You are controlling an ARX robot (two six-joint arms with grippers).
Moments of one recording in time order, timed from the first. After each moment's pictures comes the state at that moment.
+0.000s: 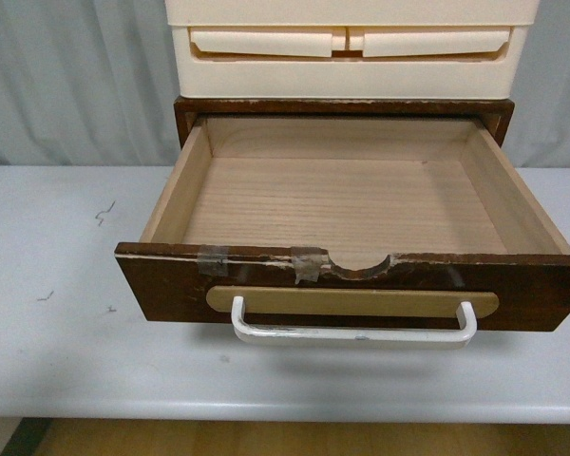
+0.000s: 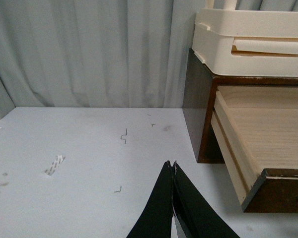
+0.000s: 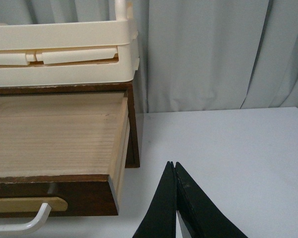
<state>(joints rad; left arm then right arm) 0.00 0.54 0.01 0.53 0.00 -0.02 0.00 0.53 0.01 0.53 0.00 0.01</state>
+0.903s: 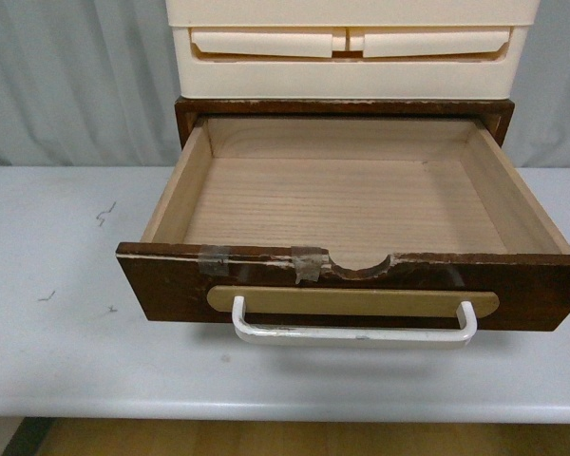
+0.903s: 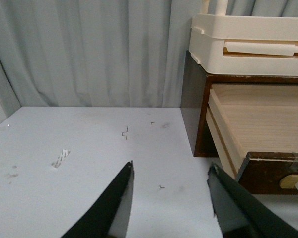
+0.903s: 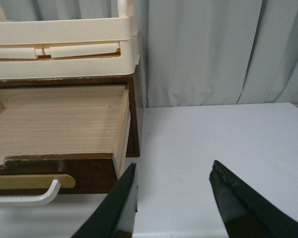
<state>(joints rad) 0.00 0.01 0.01 0.00 0.00 -0.02 0.00 0.00 0.01 0.00 0.00 0.00</state>
